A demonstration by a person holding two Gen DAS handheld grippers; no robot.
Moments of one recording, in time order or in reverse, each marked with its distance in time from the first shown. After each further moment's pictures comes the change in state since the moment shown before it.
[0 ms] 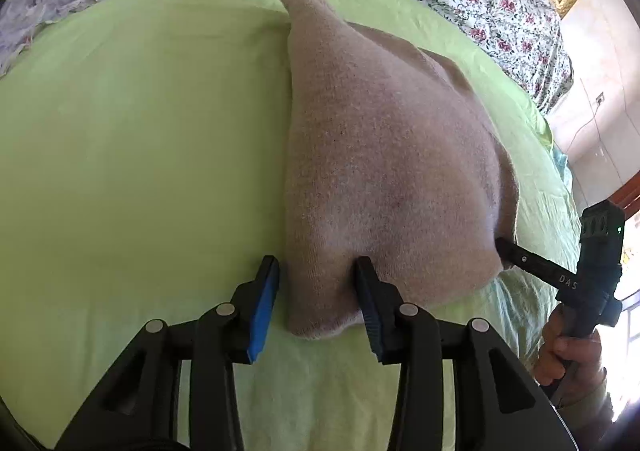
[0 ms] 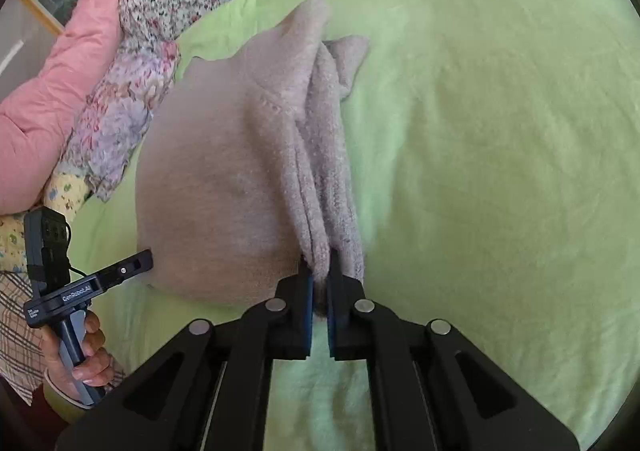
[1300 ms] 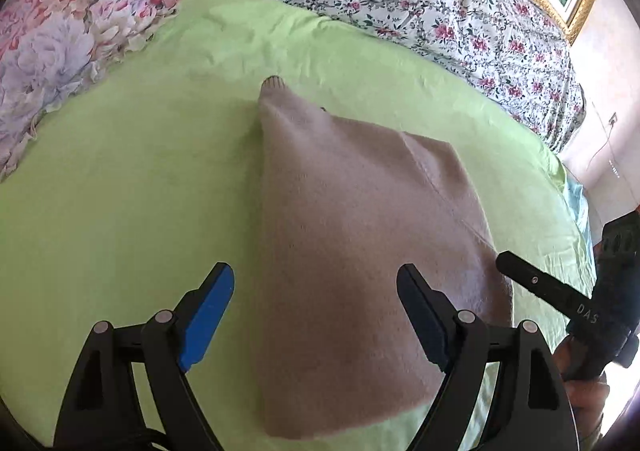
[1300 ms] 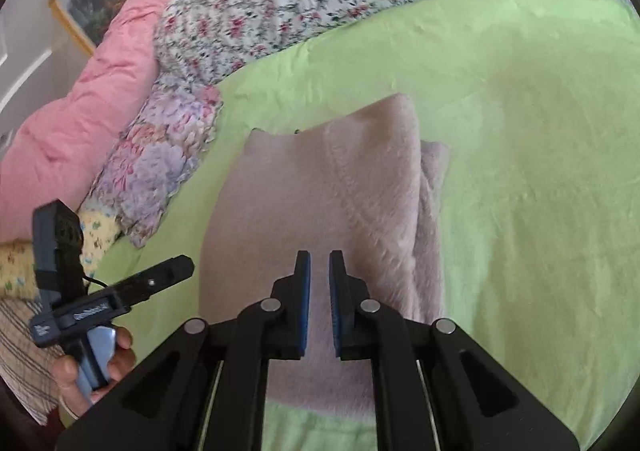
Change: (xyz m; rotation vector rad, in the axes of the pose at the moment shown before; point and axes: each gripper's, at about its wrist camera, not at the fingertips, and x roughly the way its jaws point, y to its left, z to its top) left arm -0.034 -0.030 0.091 0.014 -0.140 0.078; right arm -0.013 0.058 0.067 -0.019 -0.129 0.083
